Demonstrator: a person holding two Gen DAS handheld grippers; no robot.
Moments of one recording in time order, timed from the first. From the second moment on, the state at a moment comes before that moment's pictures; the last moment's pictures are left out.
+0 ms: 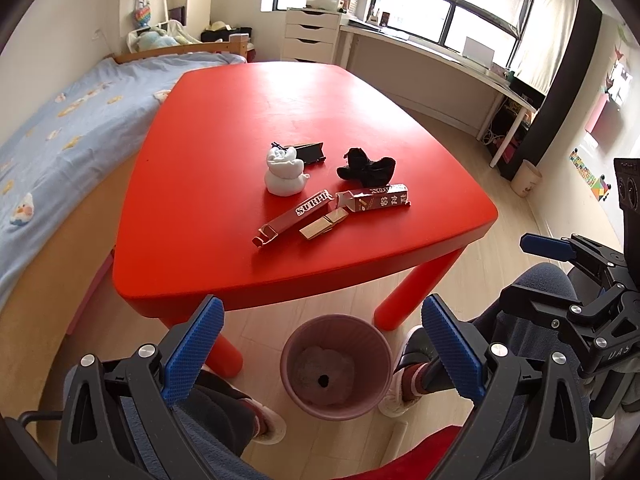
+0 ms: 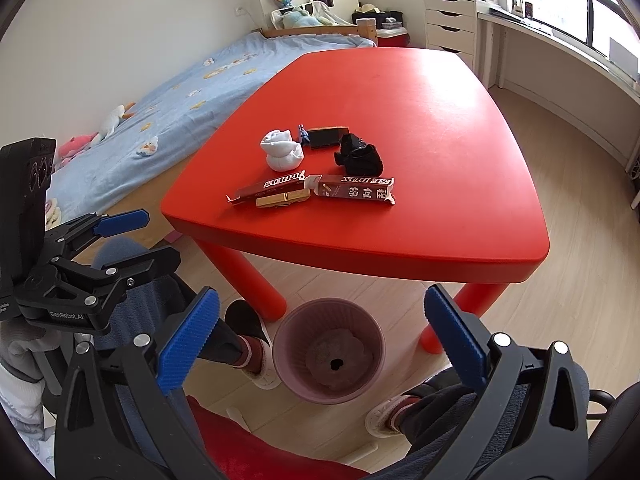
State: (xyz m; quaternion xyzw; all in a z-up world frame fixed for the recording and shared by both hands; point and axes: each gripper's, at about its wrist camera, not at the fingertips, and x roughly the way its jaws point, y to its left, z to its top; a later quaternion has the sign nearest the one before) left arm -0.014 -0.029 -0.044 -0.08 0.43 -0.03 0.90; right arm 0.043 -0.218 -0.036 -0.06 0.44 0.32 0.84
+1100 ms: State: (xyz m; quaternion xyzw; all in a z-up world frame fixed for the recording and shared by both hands) left arm 0.076 0.017 -0.014 -0.09 0.45 -0.02 0.89; right arm 0.136 -0.179 -0.007 -0.11 0.44 0.32 0.83
